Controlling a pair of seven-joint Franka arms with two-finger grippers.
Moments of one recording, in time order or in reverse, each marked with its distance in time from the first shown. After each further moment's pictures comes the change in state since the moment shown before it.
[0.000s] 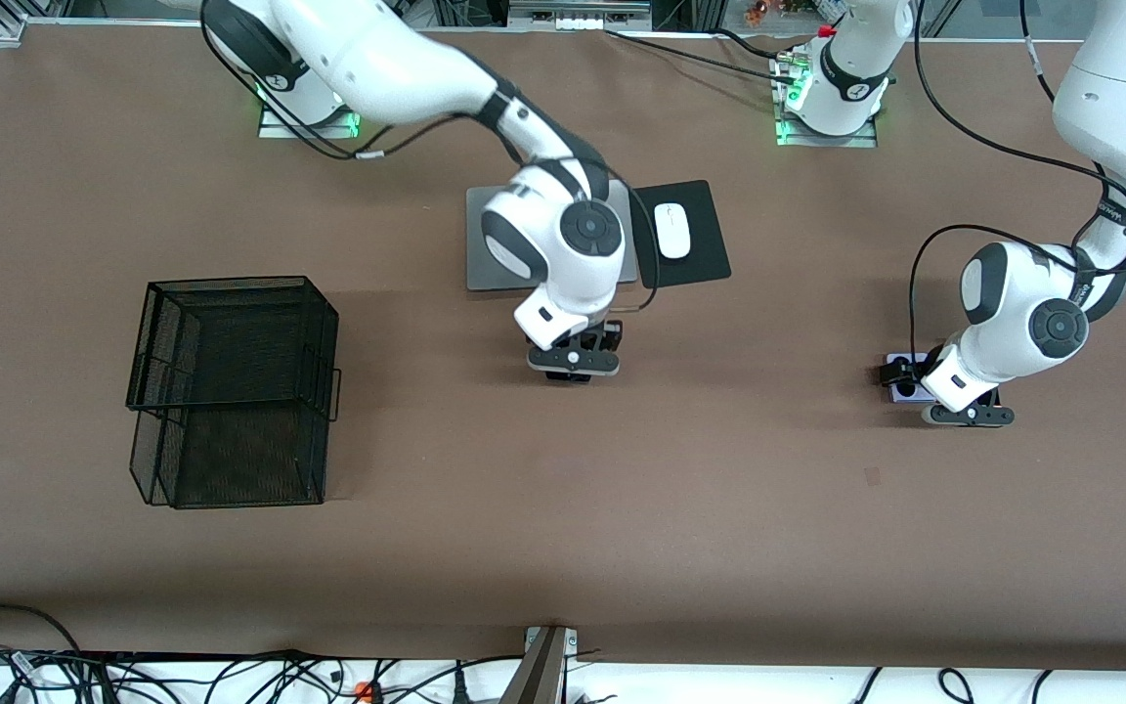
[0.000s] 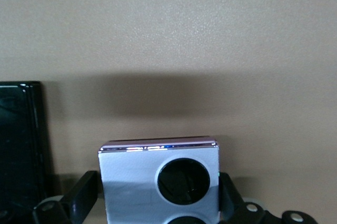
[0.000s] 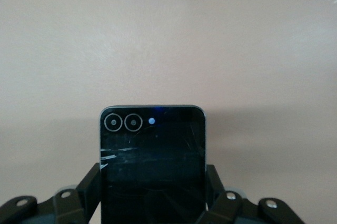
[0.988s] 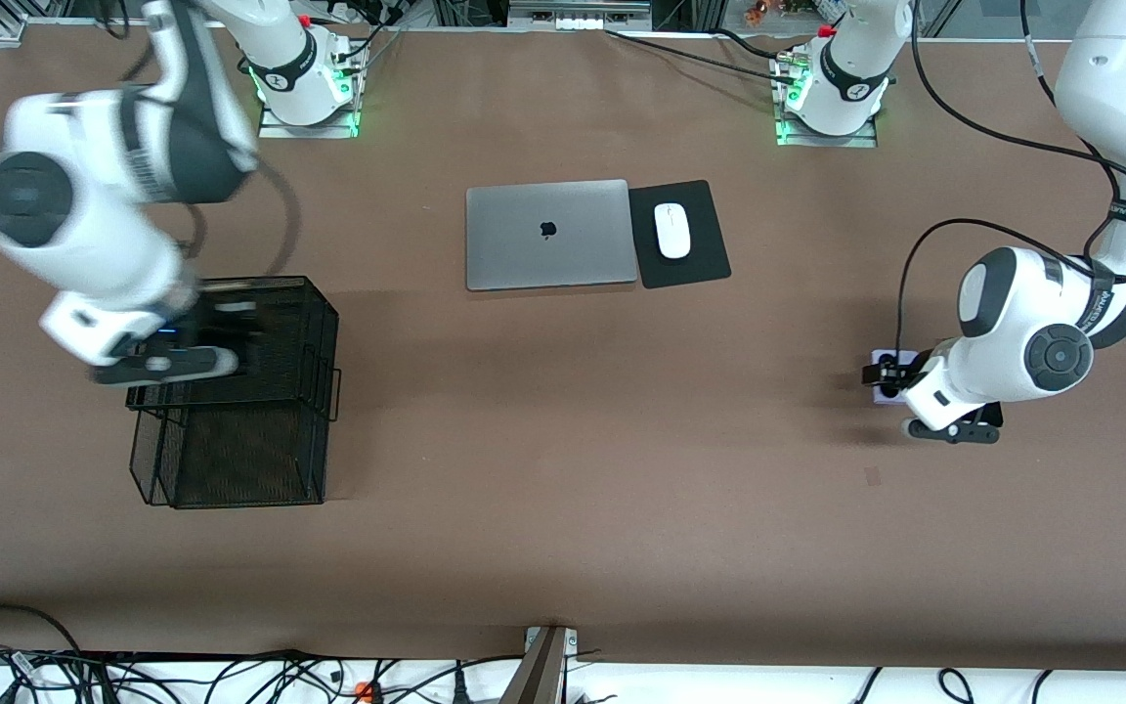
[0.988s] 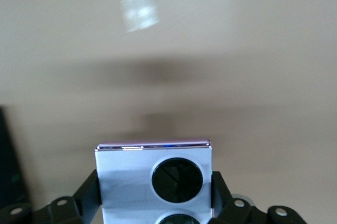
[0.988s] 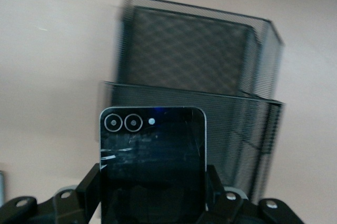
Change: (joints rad) left arm -0.012 -0.022 -0.229 0.245 -0.056 -0.388 -0.089; right arm -0.129 -0.667 -0.667 -0.697 0.254 0.013 -1.015
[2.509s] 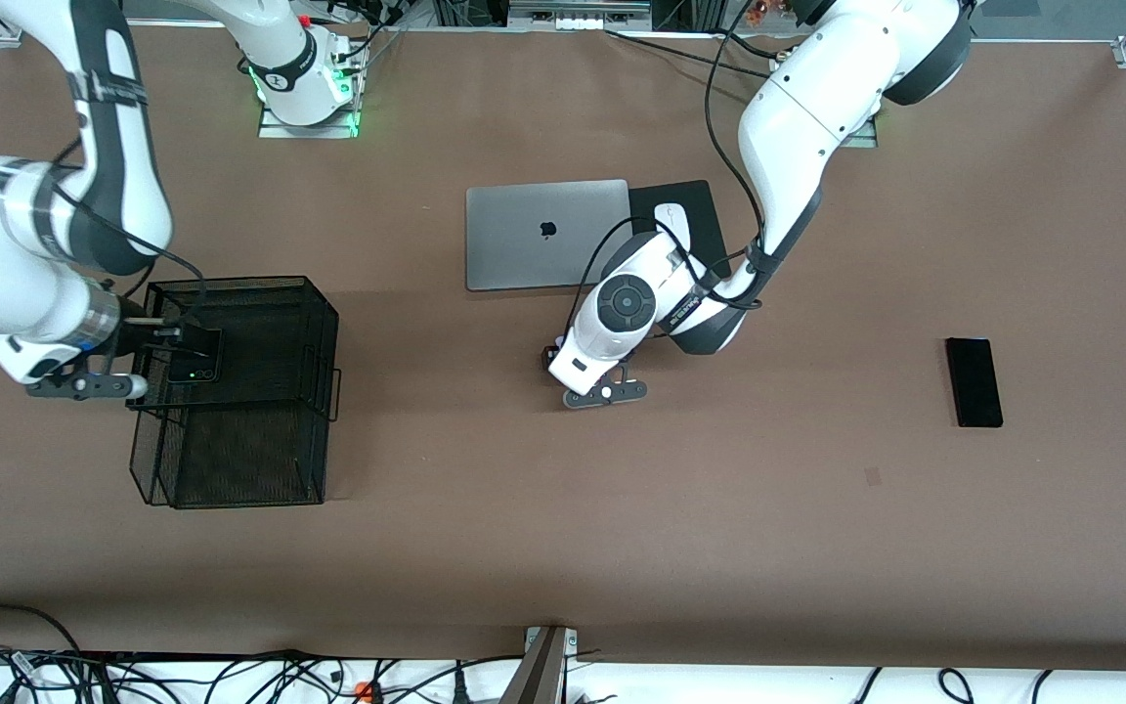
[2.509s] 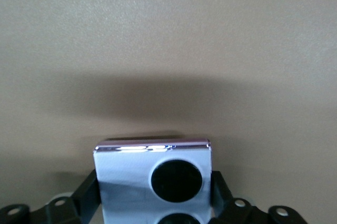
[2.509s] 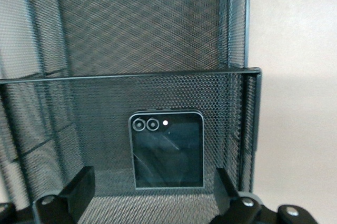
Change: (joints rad) left arm -0.829 0.373 0.167 0.399 -0.116 0.206 -0.755; right arm -0.034 0.120 -0.132 -0.013 0.210 0.015 -0.089
